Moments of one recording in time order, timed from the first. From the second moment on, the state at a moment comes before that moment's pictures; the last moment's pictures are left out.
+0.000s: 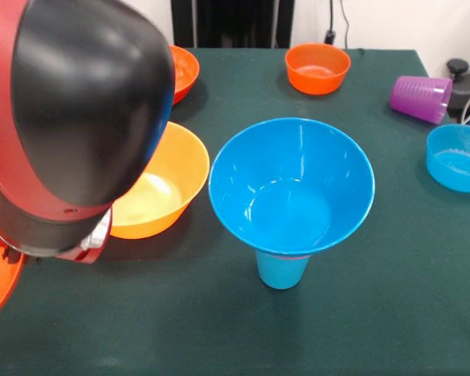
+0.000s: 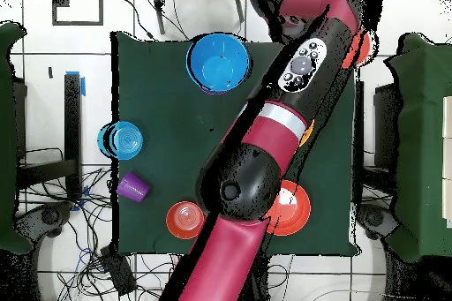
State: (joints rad) arm -0.46 0.30 -1.86 0.11 1.36 1.31 1.31
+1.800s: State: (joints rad) arm -0.45 0.09 -2.14 0.11 1.68 1.58 1.31
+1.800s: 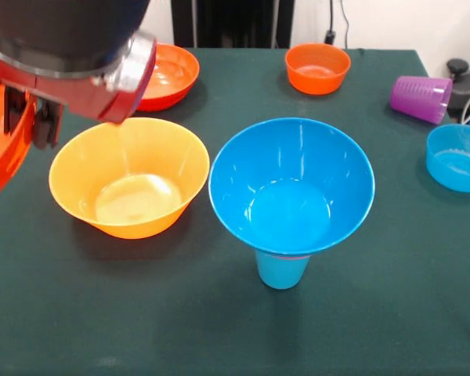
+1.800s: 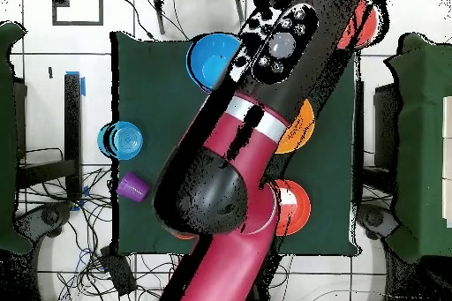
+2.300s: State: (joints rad) arm -0.41 0.05 -2.20 0.13 1.70 1.61 1.31
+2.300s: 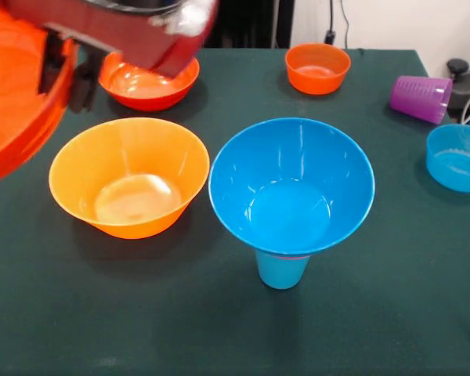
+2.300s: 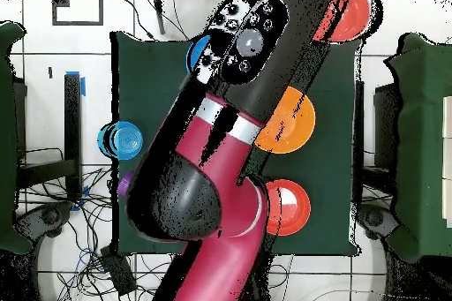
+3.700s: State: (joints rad) arm -0.19 0.06 -2.36 0.16 1.86 1.82 1.67
